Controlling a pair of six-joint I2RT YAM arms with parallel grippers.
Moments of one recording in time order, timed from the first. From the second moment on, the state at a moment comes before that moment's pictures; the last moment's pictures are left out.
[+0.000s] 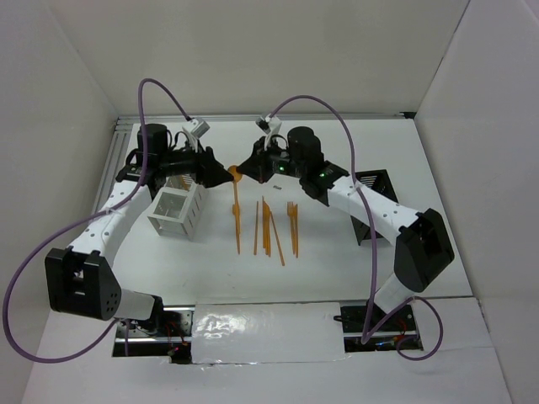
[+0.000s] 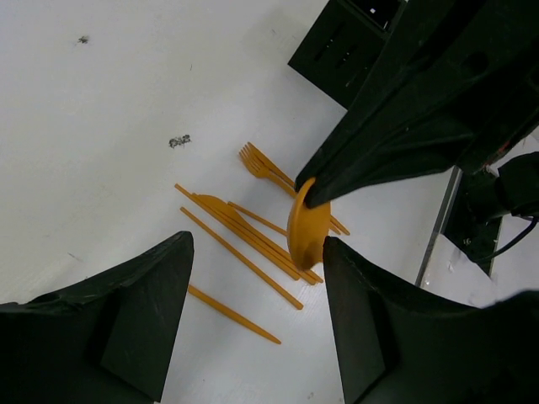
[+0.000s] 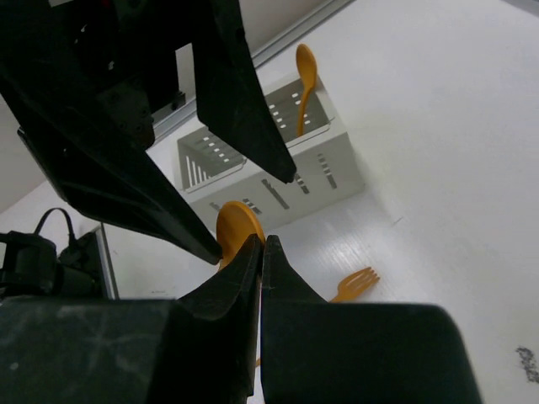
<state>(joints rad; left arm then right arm) -0.14 1.38 1.16 -0.26 0.89 -0.01 0.65 1.59 1.27 0.12 -0.47 0.25</state>
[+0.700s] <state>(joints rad) -0.15 1.40 1.17 -0.23 0.74 -0.07 0.68 1.59 1.27 0.08 -0.35 0.28</state>
